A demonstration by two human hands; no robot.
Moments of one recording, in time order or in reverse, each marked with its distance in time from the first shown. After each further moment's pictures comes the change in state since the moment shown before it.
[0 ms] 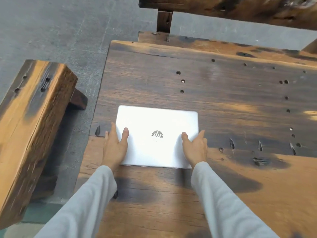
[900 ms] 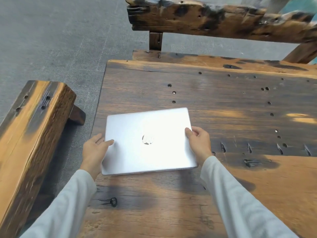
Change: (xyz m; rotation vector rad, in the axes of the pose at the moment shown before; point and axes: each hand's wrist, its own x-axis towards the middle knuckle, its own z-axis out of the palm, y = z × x) left_hand 0.003 0.017 -0.053 -0.528 0.082 -0.169; right_hand 0.005 -0.025 -0.047 0.394 -0.036 -0.062
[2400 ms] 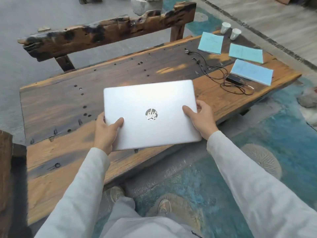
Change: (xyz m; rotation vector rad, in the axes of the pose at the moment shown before) left_hand -0.453 -0.047 0.128 0.149 -0.544 0.493; right_hand -0.325 0.146 -0.442 0.216 0.397 -0.248
